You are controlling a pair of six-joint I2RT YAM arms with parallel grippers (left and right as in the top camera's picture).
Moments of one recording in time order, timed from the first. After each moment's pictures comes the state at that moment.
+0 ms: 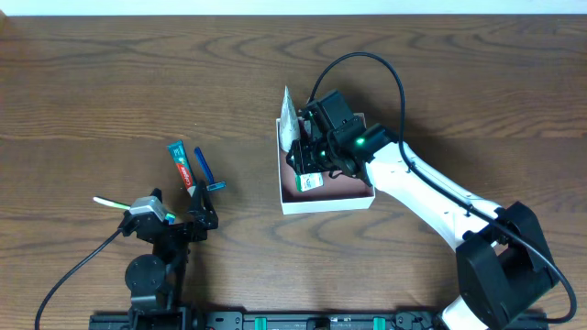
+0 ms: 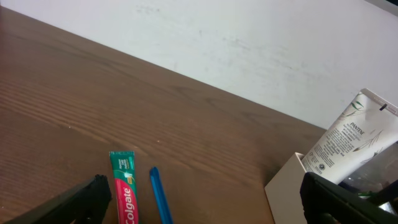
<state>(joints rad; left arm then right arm) 0.05 0.01 0.03 -0.13 0.06 -0.38 0.62 1.77 1.25 -0.53 -0.23 0.49</state>
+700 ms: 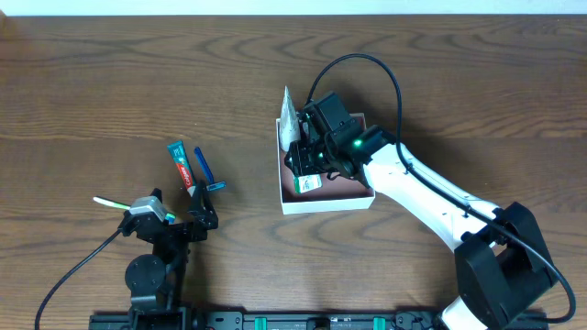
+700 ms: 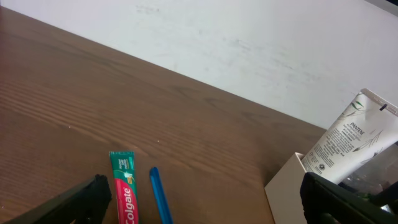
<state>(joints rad) 0.05 0.01 0.03 -0.13 0.06 -0.38 0.64 1.77 1.25 -0.53 -0.22 0.49</state>
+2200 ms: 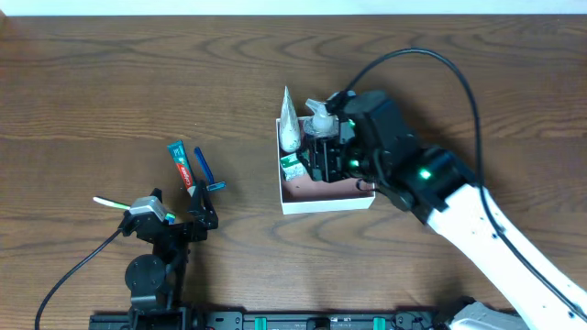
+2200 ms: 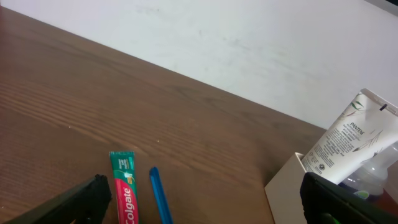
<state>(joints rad) 0.05 0.01 0.03 -0.13 0.06 -0.38 0.64 1.36 1.25 -0.69 -0.21 0.50</state>
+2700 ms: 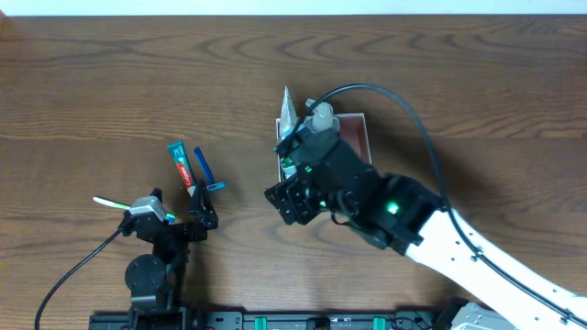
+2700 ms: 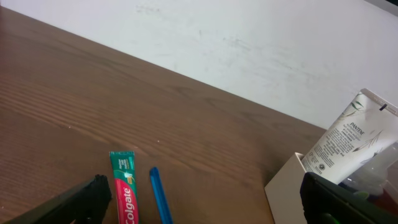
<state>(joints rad) 0.05 0.01 0.03 -0.13 0.06 -0.38 0.89 1.38 1.25 -0.68 -0.09 0.33</state>
